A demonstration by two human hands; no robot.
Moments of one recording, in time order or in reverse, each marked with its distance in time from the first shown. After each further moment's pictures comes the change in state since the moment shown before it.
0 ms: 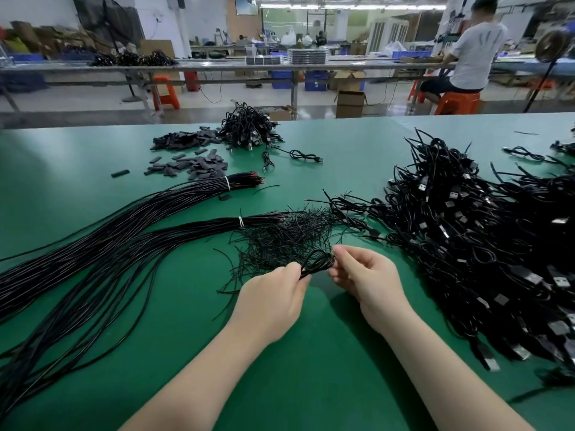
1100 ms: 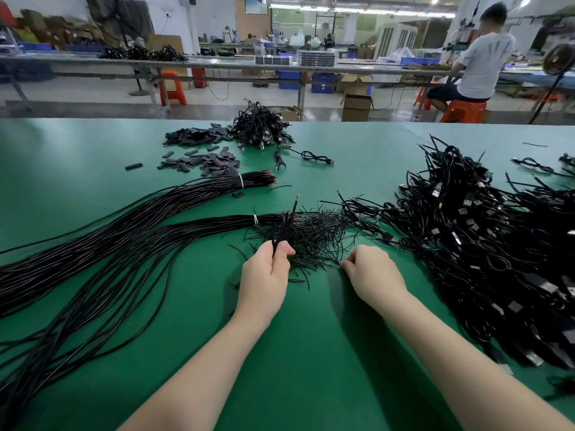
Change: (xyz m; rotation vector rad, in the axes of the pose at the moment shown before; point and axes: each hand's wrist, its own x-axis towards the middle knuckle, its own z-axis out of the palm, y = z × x) left_hand 0.009 -0.025 0.004 -0.823 0.363 -0.299; right_hand 0.021 -0.014 0.018 -1.500 0.032 -0.070
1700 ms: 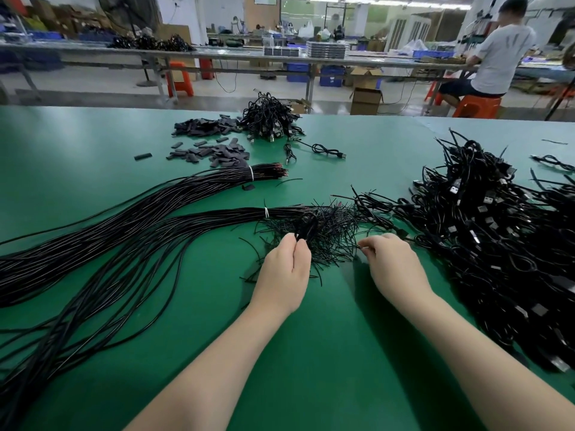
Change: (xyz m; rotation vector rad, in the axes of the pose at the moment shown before) left_hand 0.000 0.012 0.001 0.114 -0.115 0.048; right_hand 0.007 0.012 0.002 -0.015 0.139 -0.145
